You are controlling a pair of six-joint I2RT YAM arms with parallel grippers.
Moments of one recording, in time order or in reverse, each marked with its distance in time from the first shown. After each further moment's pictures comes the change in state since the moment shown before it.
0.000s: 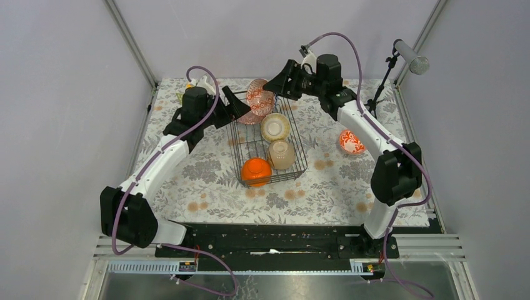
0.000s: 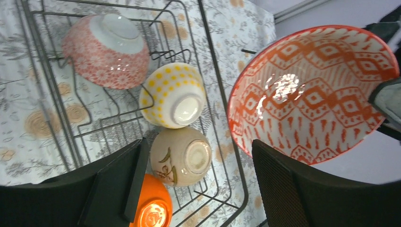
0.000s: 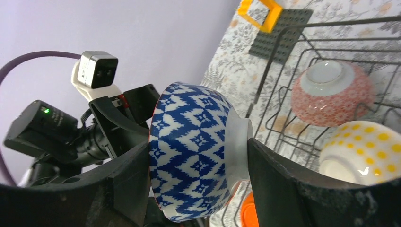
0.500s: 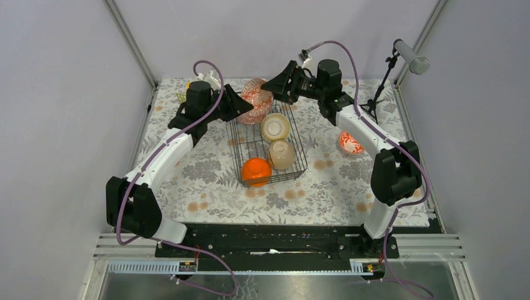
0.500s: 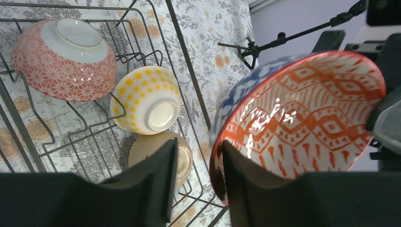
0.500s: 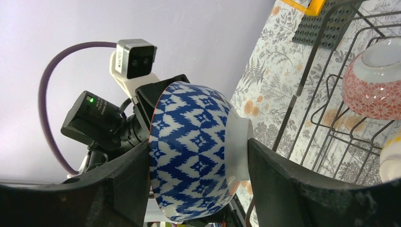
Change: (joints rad) left arm 0.000 0.077 0.058 0.069 0.113 -0.026; right arm -0.007 -0.003 -0.098 0.226 -0.106 0.282
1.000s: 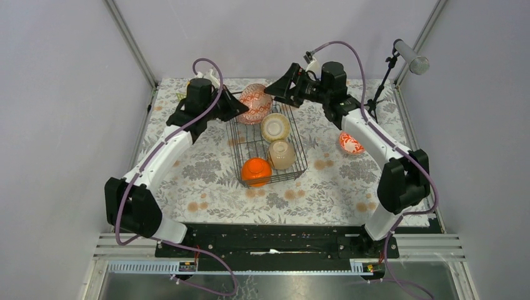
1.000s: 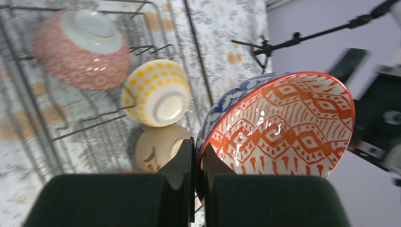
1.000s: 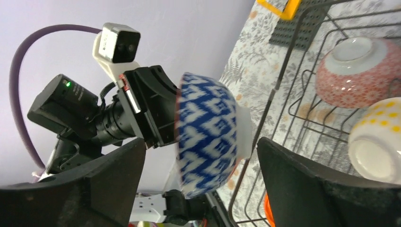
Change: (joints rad) left arm -0.009 0.010 0.074 -0.100 -0.020 0.000; right arm 0.000 -0.072 -0.066 -0.060 0.041 -0.073
